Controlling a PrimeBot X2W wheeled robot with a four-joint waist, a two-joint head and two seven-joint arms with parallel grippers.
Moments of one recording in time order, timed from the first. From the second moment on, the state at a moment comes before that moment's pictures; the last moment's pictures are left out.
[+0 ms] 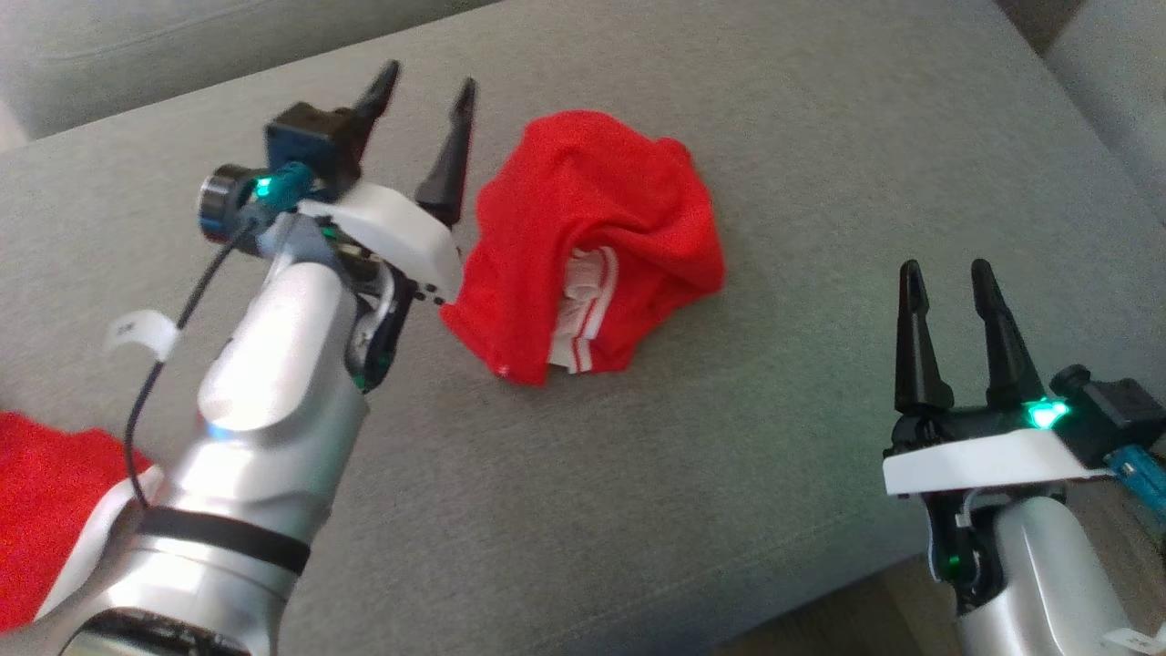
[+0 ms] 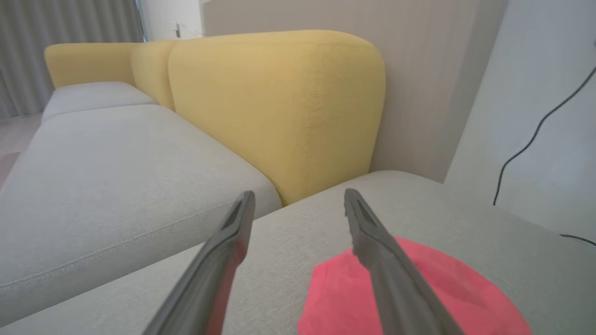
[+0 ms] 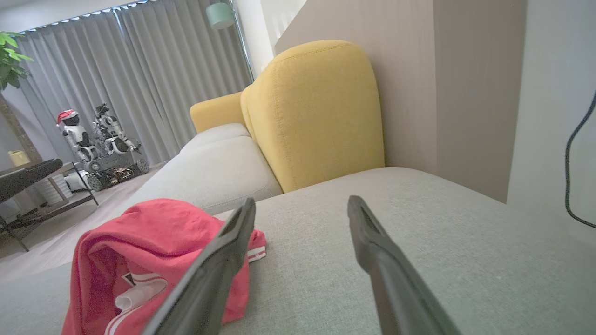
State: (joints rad) left arm -0.77 0.09 -0.47 0.68 -0.32 -0.04 -0.23; right arm -0.15 -0.04 0.05 0.19 0.29 0.13 -0.25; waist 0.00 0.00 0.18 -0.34
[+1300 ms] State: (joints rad) left arm -0.13 0.05 -0.24 0.26 -0.31 0.01 -0.25; right arm -0.15 -0.04 0.12 0.44 0.08 0.13 -0.17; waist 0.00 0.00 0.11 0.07
